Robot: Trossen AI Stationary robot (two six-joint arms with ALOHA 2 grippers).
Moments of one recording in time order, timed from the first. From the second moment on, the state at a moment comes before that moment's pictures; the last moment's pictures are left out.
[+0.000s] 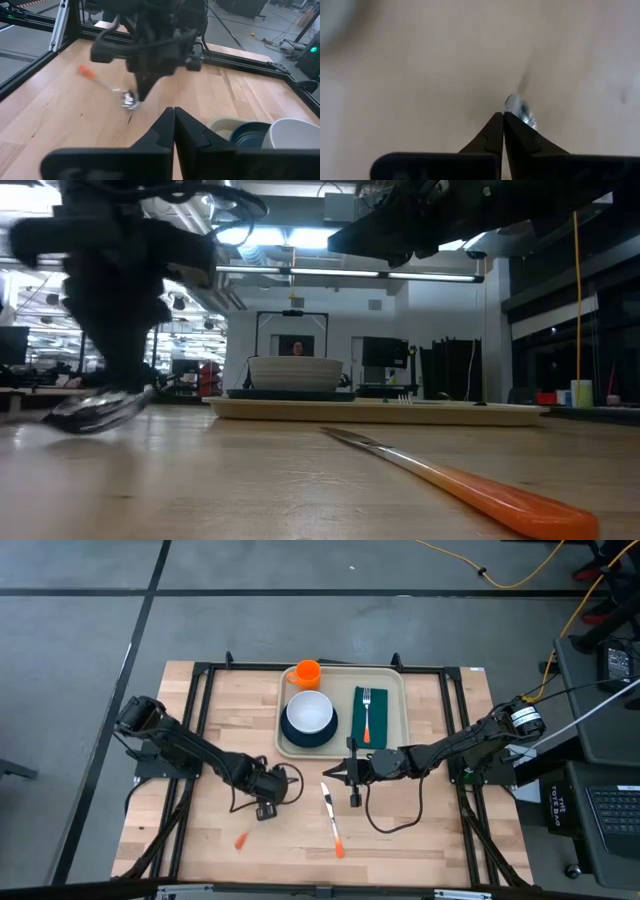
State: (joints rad) left arm -0.38 1.59 0.92 -0.63 -0.12 -0.66; right arm 0.26 1.59 0.77 0.54 0.23 -0.11
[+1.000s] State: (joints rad) left arm -0.47 1.24 0.92 -0.55 -1.22 -0.53; right arm 0.26 1.59 0.77 0.54 0.35 -0.09
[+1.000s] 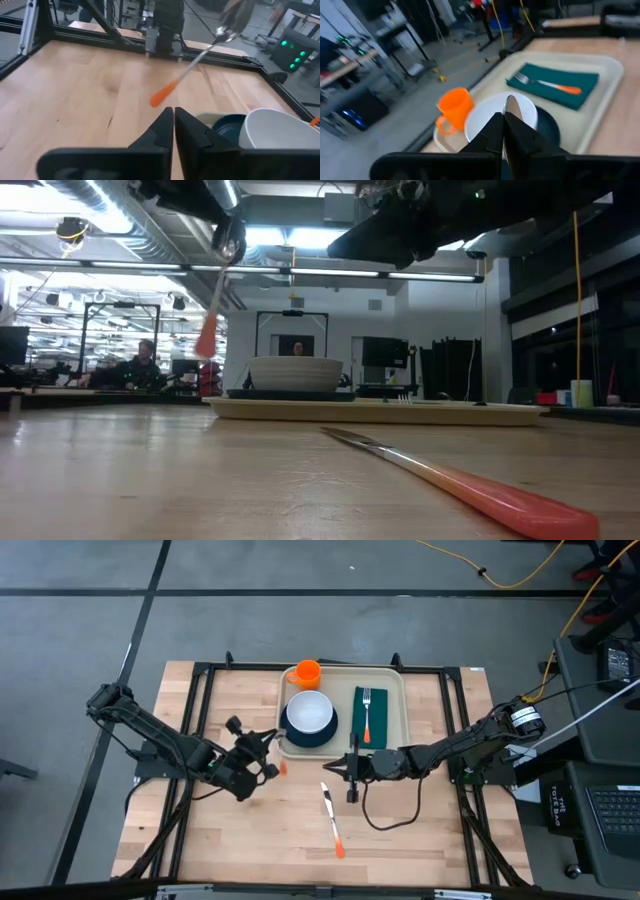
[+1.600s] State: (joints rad) left arm -0.41 1.24 0.92 -0.25 -1.41 -0.24; right arm 0.25 1.59 0.77 0.79 0.44 -0.14
